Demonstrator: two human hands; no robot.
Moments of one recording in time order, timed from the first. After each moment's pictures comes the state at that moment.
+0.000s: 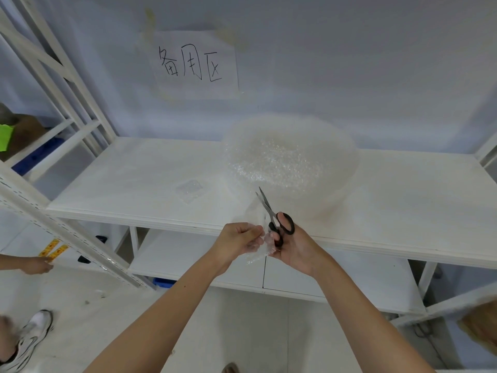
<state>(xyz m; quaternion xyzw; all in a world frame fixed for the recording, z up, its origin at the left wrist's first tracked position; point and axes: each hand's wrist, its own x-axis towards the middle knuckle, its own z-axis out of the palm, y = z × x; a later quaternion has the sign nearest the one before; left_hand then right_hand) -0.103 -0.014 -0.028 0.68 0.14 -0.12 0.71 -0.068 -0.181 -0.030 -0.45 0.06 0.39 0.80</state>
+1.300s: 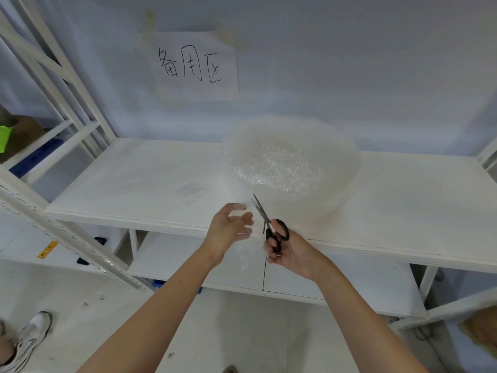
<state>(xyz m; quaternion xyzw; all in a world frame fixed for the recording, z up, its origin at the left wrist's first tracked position) -0.086 0.000 -0.008 0.68 0.17 -0.03 0.72 -0.064 -0.178 -0.033 -0.52 0.03 0.40 0.75</state>
